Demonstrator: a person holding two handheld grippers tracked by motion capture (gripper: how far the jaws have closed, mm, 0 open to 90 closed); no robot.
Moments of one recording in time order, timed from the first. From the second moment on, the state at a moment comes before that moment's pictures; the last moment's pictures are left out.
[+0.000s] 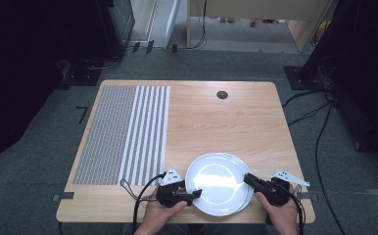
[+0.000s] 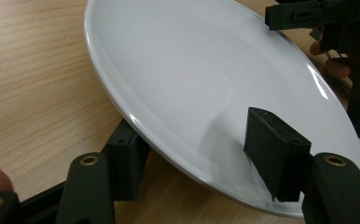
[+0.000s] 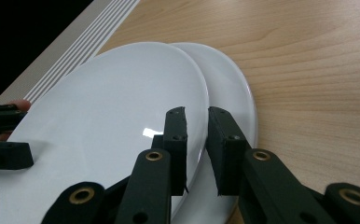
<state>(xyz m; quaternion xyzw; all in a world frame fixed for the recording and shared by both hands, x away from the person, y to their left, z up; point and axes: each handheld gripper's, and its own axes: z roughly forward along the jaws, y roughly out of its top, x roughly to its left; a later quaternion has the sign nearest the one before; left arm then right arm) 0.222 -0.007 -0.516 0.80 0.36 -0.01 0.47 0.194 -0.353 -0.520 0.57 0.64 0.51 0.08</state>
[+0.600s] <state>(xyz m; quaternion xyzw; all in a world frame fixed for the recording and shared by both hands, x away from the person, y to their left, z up) 0.229 0.009 -0.510 0.79 0.38 -0.03 0.48 0.196 -0.345 -0.521 0.55 0.65 0.52 0.05</state>
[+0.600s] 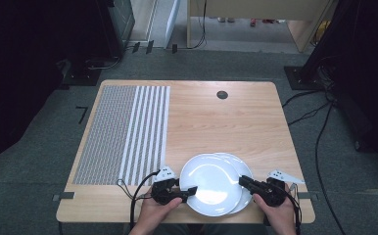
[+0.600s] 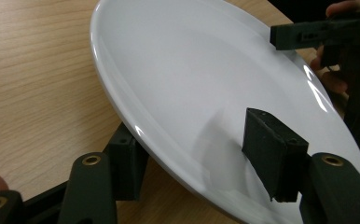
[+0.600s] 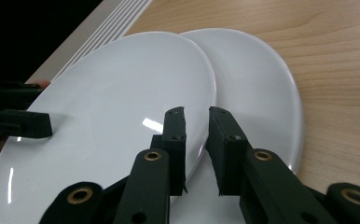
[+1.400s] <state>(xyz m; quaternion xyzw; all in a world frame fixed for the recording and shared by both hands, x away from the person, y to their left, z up) 0.240 0.044 -0.493 0.78 0.41 -0.04 0.47 0.199 -0.342 -0.525 0.55 0.65 0.53 0.02</state>
